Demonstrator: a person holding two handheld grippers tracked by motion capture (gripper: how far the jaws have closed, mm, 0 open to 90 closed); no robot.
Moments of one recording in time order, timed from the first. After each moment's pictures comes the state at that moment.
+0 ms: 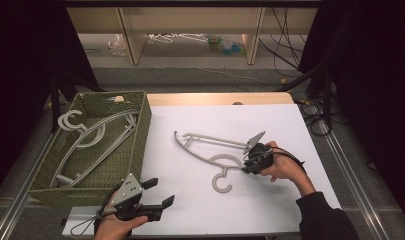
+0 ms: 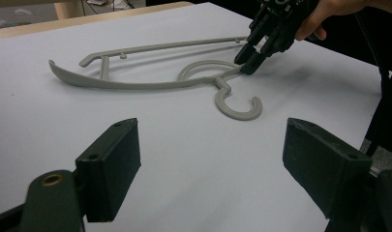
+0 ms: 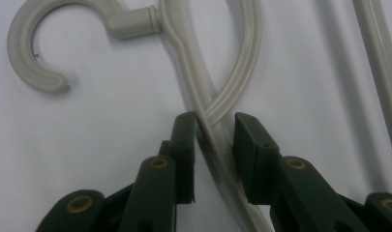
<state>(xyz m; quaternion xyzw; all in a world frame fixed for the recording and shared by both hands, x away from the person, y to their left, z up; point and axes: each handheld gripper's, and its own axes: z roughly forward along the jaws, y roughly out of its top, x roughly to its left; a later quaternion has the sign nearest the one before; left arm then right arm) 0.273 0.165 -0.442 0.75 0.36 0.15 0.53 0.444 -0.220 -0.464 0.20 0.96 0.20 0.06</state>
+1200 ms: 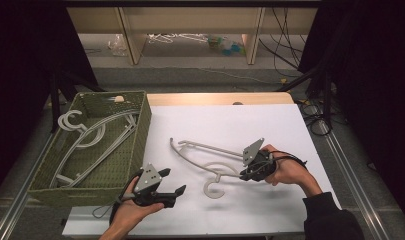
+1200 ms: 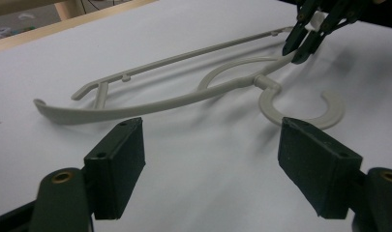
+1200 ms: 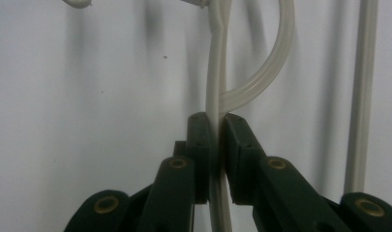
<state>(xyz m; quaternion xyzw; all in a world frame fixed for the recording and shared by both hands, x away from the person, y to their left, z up) 0.312 0.129 -0.451 0.79 0.33 0.17 0.49 0.413 -0.210 -0.439 0.04 0.97 0.23 0.03</state>
